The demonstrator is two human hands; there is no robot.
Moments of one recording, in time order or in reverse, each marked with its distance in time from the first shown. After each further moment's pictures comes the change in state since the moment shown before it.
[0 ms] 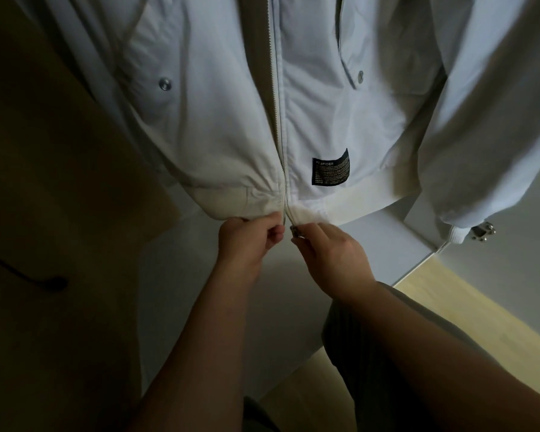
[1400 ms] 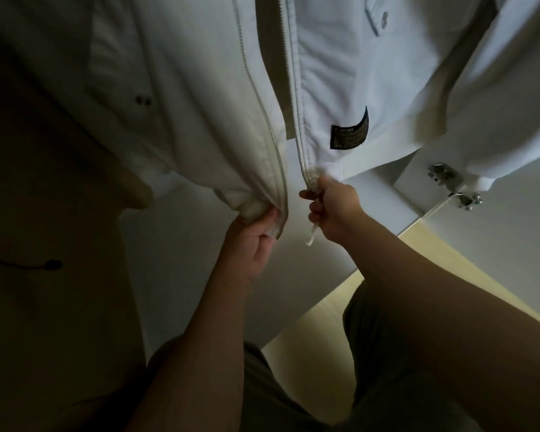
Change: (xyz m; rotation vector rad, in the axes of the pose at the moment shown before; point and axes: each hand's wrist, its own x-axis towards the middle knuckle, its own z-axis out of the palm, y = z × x) left_hand 0.020 -0.043 0.004 -0.281 -0.328 -0.123; right_hand 0.071 0.045 0.006 1.228 -0.091 1.546
